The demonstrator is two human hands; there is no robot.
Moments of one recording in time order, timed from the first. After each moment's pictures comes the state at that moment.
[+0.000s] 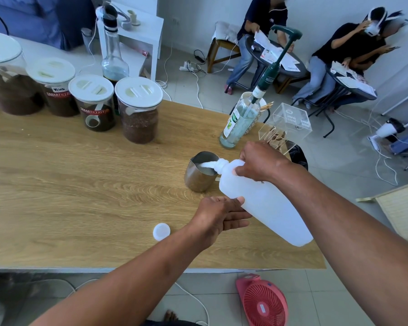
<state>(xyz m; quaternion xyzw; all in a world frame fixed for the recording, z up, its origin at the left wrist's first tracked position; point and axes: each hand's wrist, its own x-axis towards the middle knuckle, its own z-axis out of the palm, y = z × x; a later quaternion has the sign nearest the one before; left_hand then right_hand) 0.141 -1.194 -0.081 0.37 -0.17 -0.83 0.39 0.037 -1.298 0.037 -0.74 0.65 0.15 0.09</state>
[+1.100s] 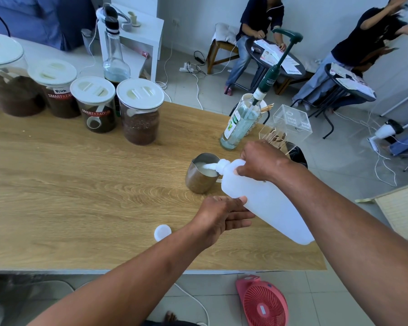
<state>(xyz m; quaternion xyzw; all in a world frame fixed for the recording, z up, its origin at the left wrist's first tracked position) 0.142 -1.198 -0.073 0.35 -0.18 -0.84 0.38 0.040 -1.301 0.038 -0.74 0.65 0.15 0.06</state>
